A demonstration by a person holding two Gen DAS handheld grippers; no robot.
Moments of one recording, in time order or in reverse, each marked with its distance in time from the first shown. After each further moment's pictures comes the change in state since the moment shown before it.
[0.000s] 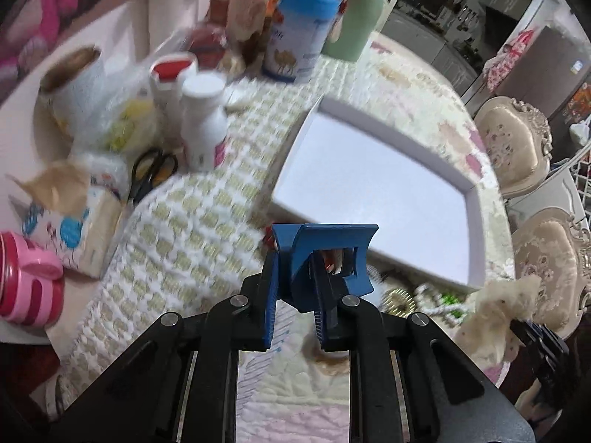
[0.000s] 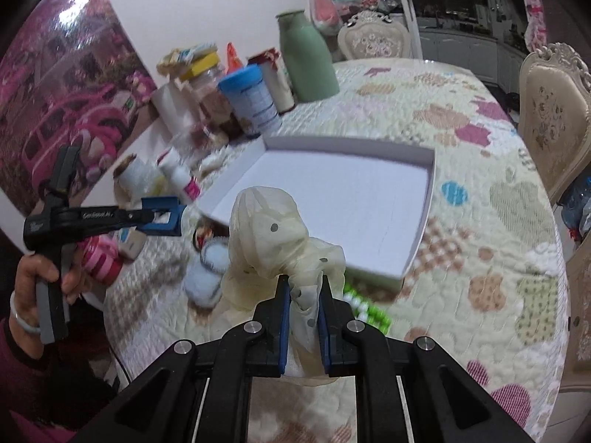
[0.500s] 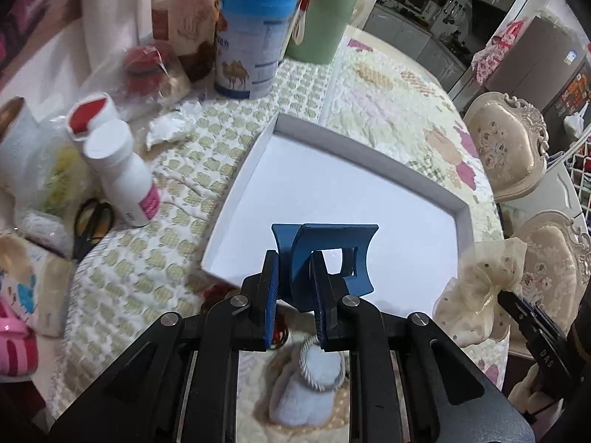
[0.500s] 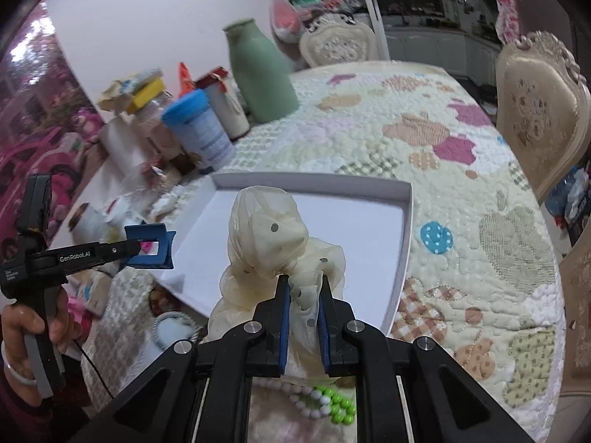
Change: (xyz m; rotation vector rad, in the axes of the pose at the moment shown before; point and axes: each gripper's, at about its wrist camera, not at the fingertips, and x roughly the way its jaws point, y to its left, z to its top) left arm 0.059 -0.043 0.053 0.037 0.025 -0.032; right arm 0.056 -0.042 0.060 0.100 -0.007 -0.096
